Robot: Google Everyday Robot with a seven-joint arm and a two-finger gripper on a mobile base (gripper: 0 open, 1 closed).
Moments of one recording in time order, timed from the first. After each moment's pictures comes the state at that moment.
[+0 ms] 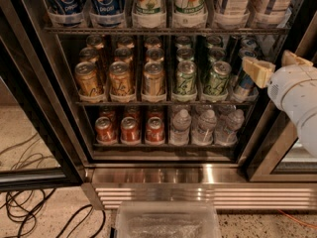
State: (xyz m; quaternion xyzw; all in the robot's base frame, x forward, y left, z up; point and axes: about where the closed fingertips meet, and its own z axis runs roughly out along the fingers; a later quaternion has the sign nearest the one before) arm 0.582 -0.291 0.951 -0.05 0.73 -0.07 0.68
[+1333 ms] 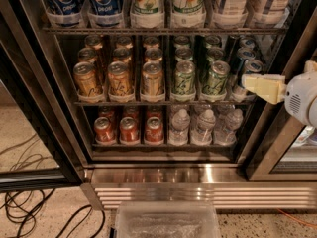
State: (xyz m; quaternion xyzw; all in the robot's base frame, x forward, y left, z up) arm 0.520 -0.276 0.953 -0.10 0.79 -0.04 0.61
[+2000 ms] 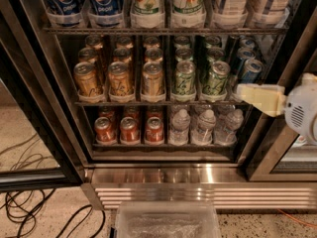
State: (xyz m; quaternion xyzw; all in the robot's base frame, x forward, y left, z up) arm 0.487 -0.252 0.950 -0.08 0.80 -0.01 0.59
